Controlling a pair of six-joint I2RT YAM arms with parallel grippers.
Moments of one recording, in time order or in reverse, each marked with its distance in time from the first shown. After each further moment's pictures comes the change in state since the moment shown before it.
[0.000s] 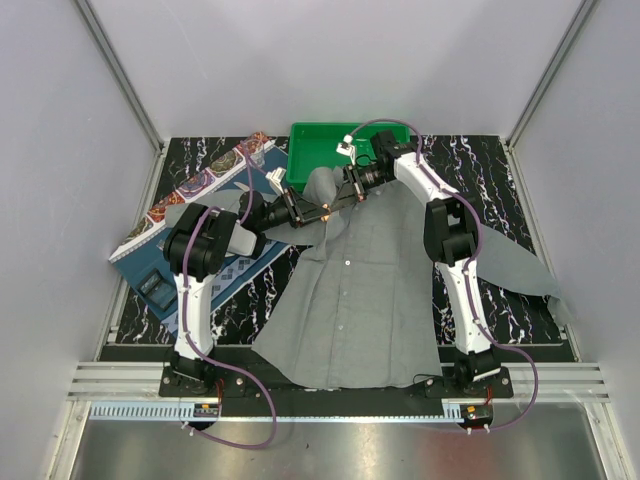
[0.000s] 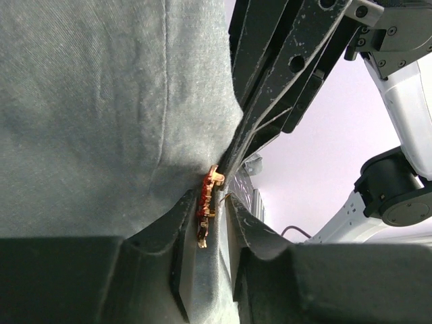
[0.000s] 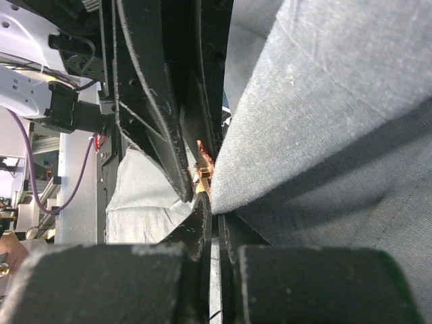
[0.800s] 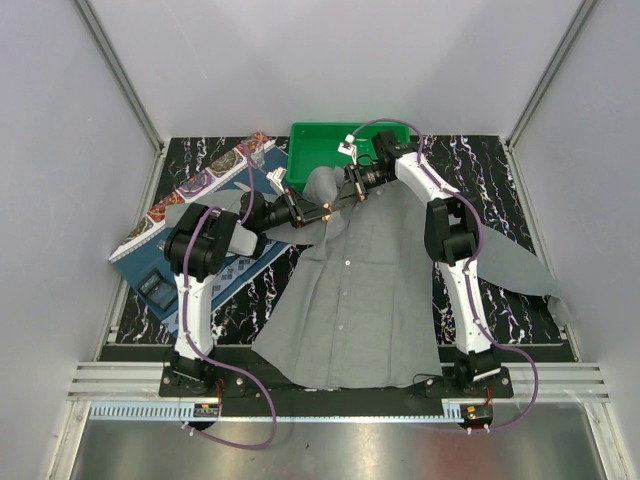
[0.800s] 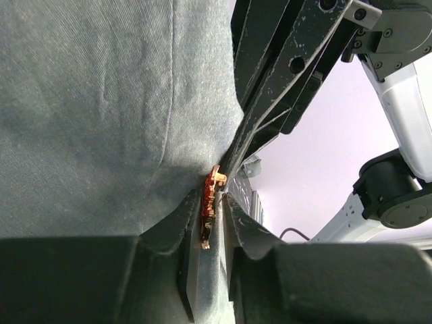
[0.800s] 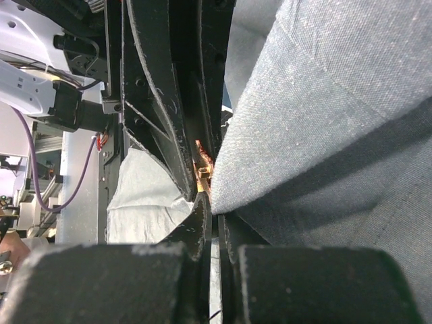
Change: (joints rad) left arm -0.008 0.000 0.002 0.000 -0.015 -0.010; right arm -0.007 0.000 -0.006 0.000 -0.028 -0.010
